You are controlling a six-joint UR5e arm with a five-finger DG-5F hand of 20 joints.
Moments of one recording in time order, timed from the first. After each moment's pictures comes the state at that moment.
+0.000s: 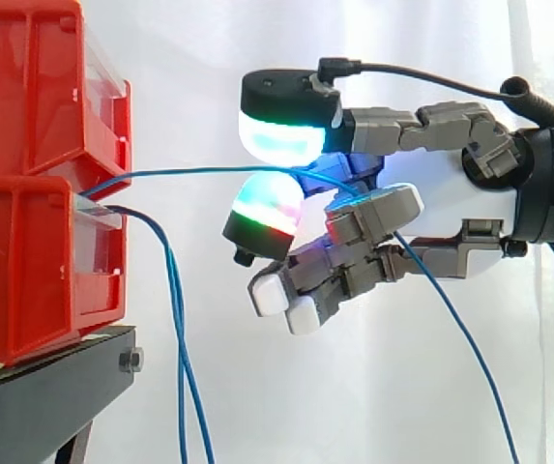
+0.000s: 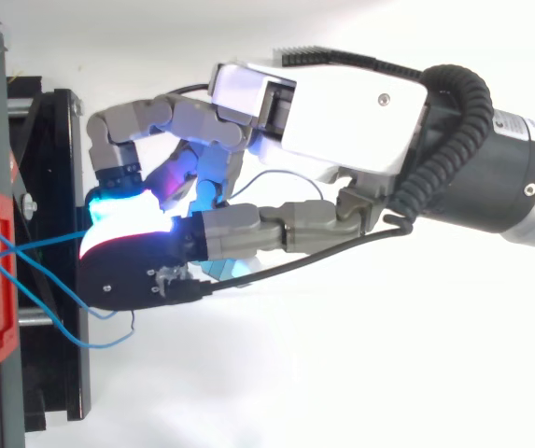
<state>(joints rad) 0.13 -2.28 -1.13 -2.79 -1.24 -0.36</state>
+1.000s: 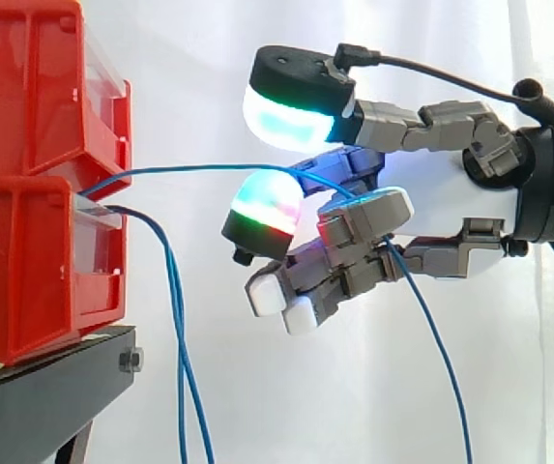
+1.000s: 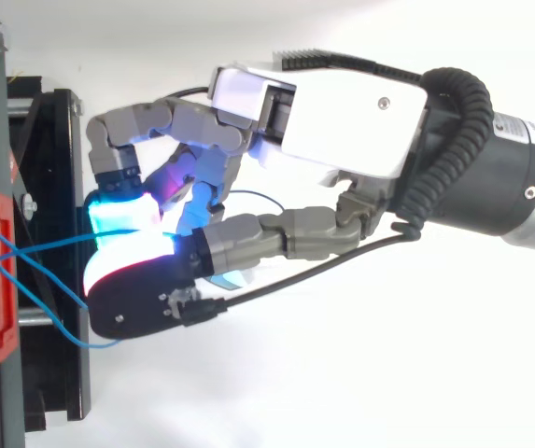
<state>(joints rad) 0.13 -2.28 -1.13 -2.79 -1.24 -0.36</state>
